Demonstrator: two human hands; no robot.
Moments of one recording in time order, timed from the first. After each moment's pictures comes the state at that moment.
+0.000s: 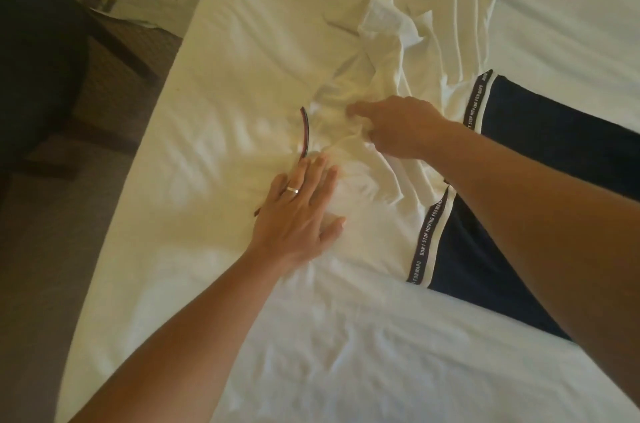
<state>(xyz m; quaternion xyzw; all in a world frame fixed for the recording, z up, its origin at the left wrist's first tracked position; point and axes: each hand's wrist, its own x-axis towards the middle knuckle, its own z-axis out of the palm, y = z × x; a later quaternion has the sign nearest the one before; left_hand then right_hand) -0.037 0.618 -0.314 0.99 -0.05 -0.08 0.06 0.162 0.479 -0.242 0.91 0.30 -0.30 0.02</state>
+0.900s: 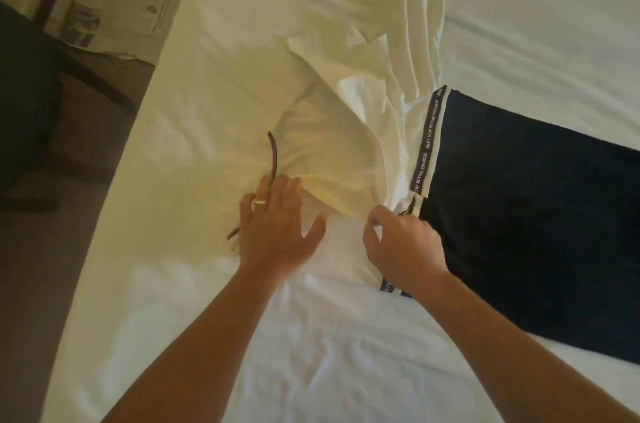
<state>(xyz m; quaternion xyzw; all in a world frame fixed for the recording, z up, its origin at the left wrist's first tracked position) -0.022 0.590 -0.299 0.99 0.09 -0.03 0.10 0.028 0.398 -0.232 0.96 0.12 -0.25 -0.08</state>
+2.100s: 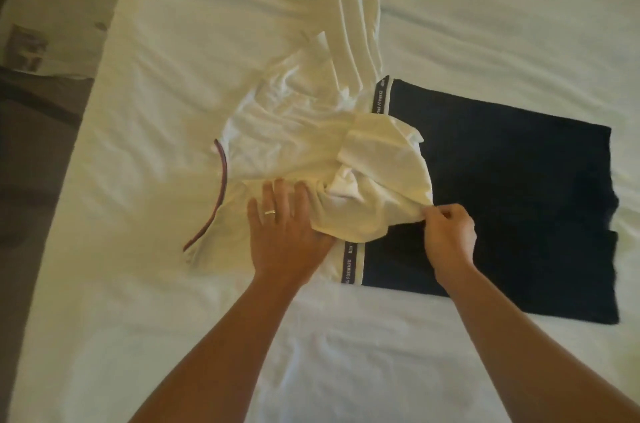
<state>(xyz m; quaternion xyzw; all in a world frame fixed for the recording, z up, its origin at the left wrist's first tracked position) -0.010 0.509 -0.299 1.00 0.06 -0.03 0.04 0.041 0.287 -0.257 0.82 -0.42 -0.14 -0.37</state>
